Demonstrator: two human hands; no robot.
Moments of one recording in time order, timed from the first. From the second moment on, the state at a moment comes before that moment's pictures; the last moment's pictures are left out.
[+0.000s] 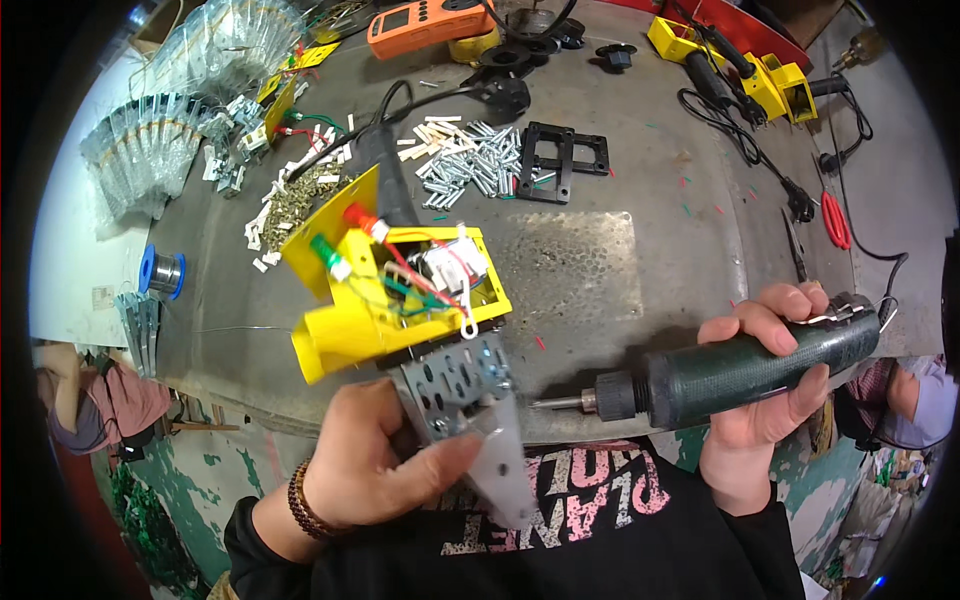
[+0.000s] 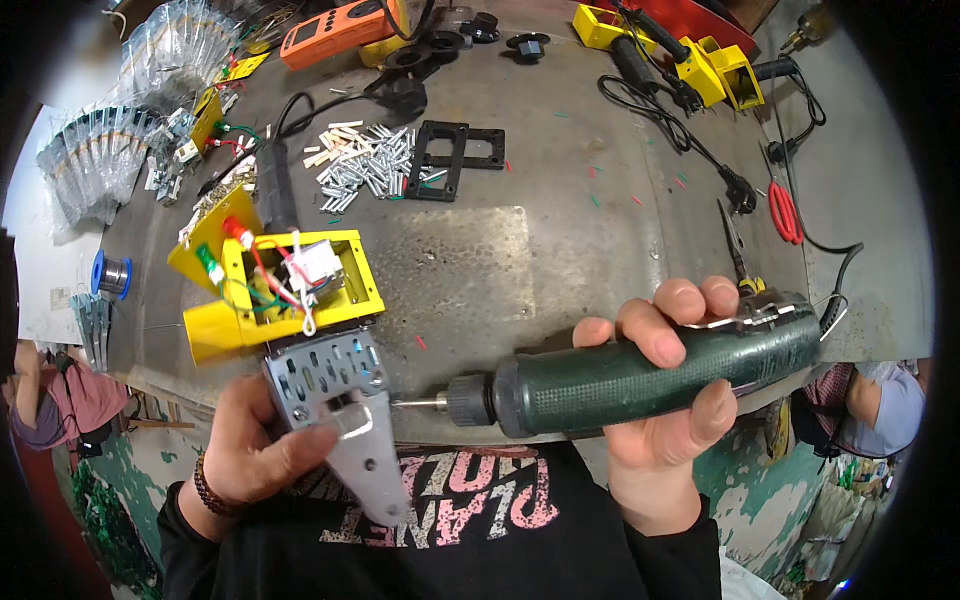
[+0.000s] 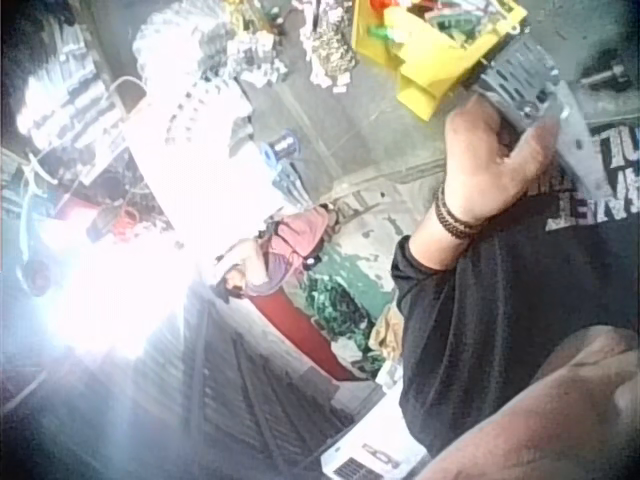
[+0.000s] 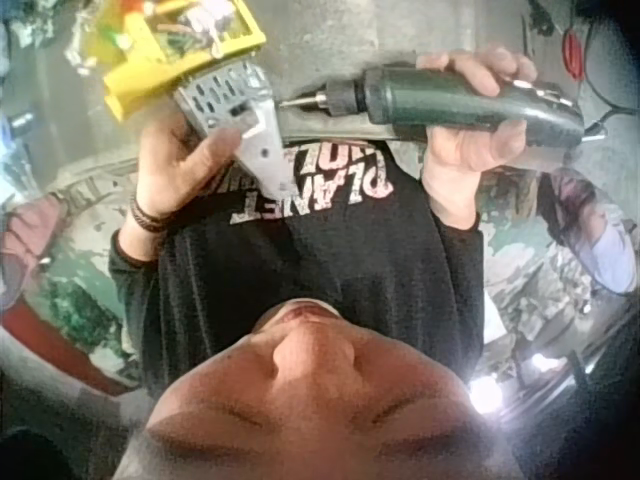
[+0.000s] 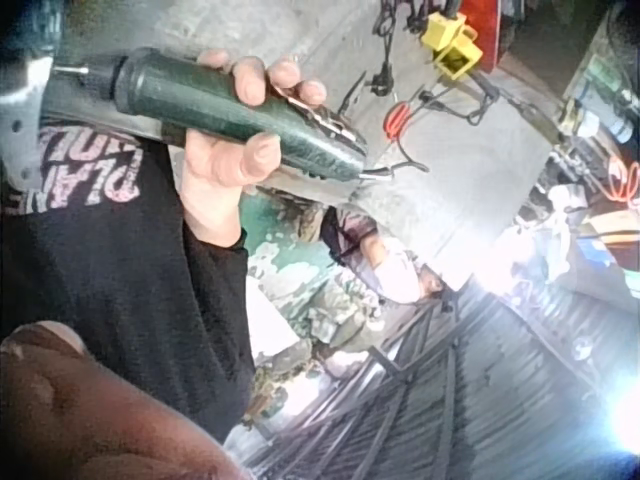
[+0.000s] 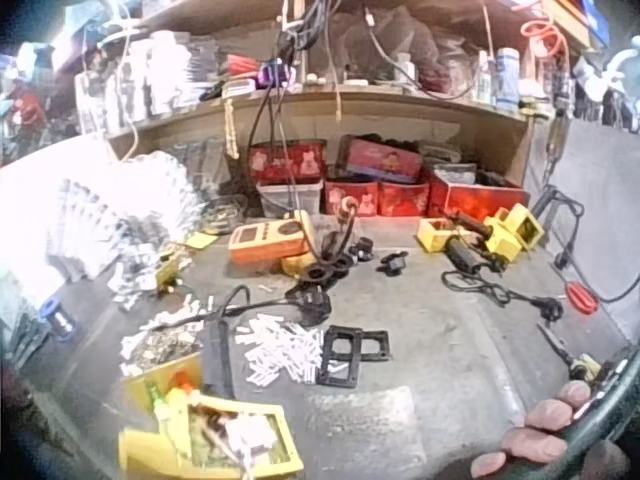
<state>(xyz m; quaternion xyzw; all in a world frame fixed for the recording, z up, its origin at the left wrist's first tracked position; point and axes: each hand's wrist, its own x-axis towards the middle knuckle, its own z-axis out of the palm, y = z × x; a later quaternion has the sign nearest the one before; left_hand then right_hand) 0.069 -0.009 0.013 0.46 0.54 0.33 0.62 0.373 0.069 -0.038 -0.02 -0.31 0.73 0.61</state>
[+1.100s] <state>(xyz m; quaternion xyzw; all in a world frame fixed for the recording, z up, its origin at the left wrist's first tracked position) 0.062 -0.011 0.001 0.72 0.53 0.28 0.34 0.340 0.064 -0.056 -0.13 -0.16 0.75 0.63</state>
